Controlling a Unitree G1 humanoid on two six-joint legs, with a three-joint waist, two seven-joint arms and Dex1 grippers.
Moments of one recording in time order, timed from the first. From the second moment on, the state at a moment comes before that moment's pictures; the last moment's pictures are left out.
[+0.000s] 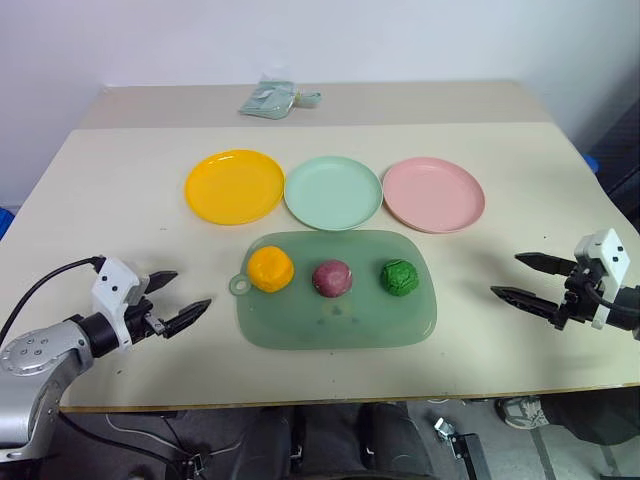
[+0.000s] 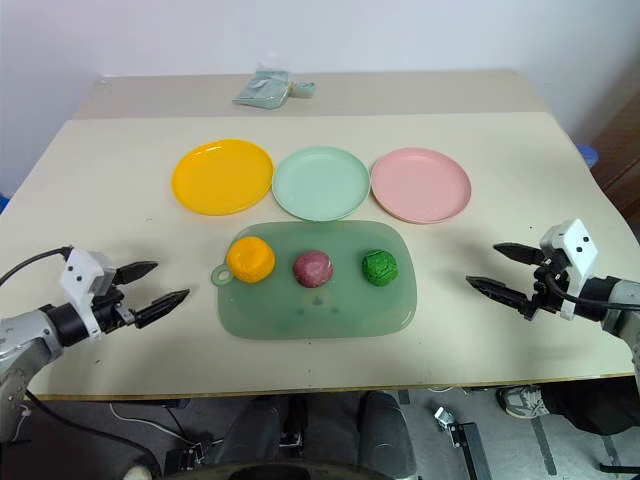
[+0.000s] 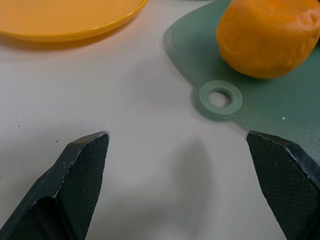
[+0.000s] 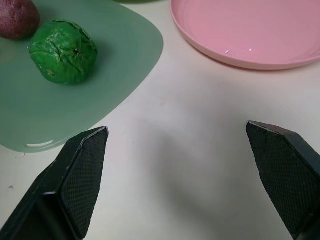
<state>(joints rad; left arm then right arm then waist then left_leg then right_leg) 0.18 0.75 0.35 -0.29 -0.49 0.41 -0.82 0.01 -0.96 -0.39 0.03 0.53 0.38 1.10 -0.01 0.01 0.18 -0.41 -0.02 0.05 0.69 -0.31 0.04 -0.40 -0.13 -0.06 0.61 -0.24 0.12</state>
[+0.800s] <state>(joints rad) -0.29 0.76 -0.03 -0.23 -0.47 0.50 -0.94 0.07 -0.83 -0.37 -0.32 0.62 0.49 0.97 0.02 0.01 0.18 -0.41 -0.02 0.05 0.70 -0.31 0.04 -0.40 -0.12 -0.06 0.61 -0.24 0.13</state>
